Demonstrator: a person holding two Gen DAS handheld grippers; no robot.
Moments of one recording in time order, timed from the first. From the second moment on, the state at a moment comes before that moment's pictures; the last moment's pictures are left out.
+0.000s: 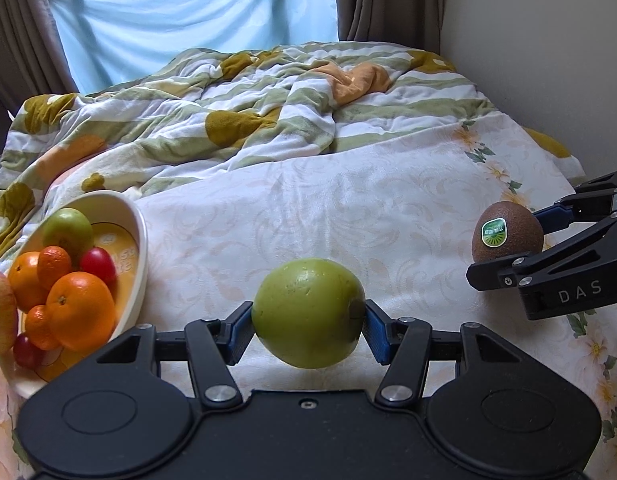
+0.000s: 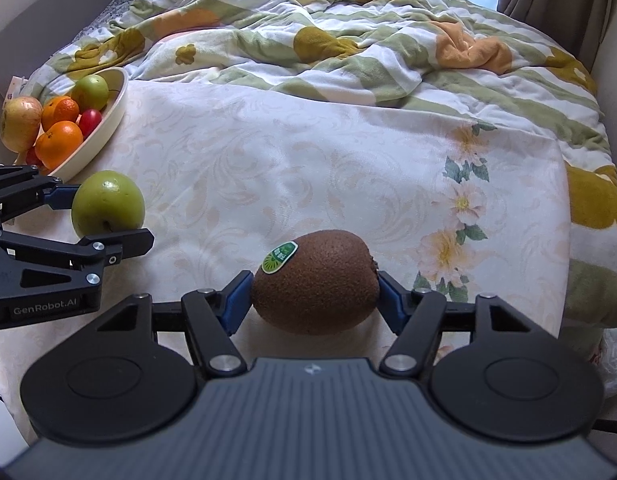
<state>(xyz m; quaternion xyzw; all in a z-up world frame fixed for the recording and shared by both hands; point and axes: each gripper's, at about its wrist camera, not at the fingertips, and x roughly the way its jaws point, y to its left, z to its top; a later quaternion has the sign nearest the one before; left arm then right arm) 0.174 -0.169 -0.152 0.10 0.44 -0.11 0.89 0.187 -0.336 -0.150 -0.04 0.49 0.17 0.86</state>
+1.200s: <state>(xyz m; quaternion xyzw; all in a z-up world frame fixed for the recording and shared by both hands) 0.213 0.013 -0.046 0.07 0.36 -0.05 0.93 0.208 -0.166 -0.045 -0.02 0.44 0.22 0.87</state>
